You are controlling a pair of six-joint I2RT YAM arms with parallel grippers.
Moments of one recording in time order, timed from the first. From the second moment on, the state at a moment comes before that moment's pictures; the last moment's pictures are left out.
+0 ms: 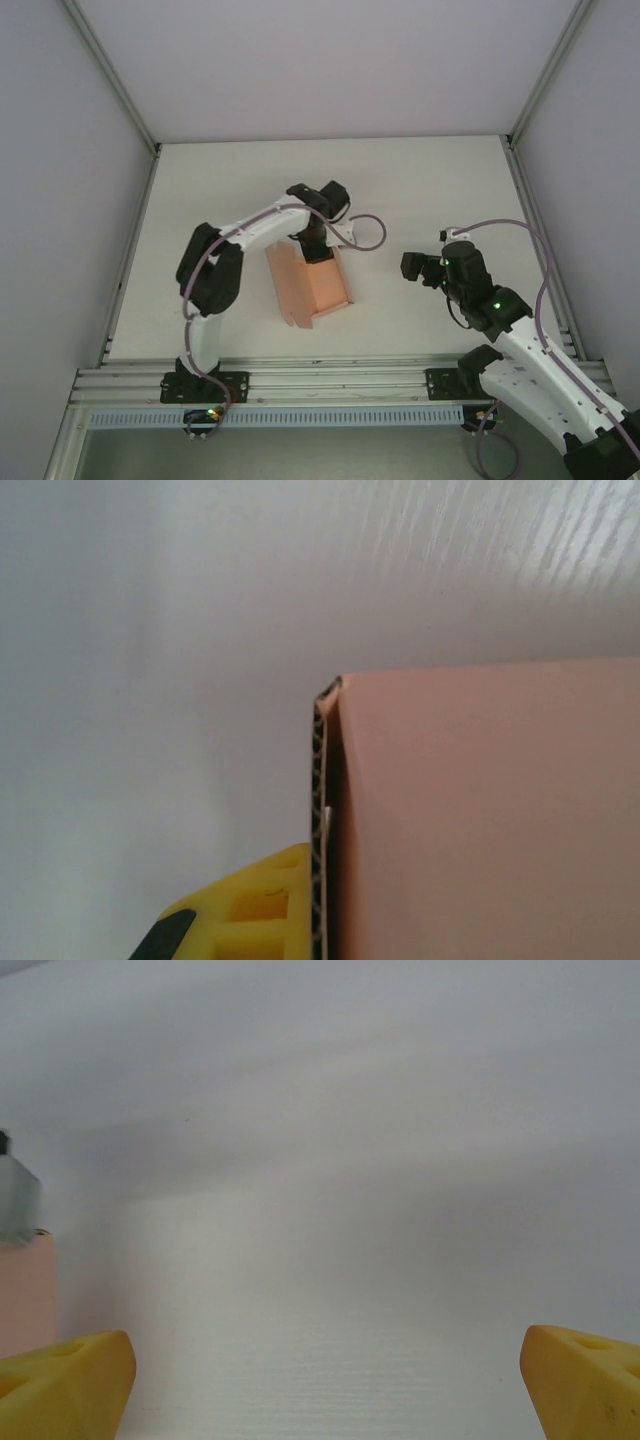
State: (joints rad) left arm -0.79 2.05 1.67 -1.12 -0.02 0.57; right arm 0.42 0.71 0.58 -0.54 0.20 0.50
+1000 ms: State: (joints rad) left arm -0.87 2.10 1.86 -1.19 -0.18 0.64; right arm 0.39 0.70 0.51 -0.48 0.02 0.44
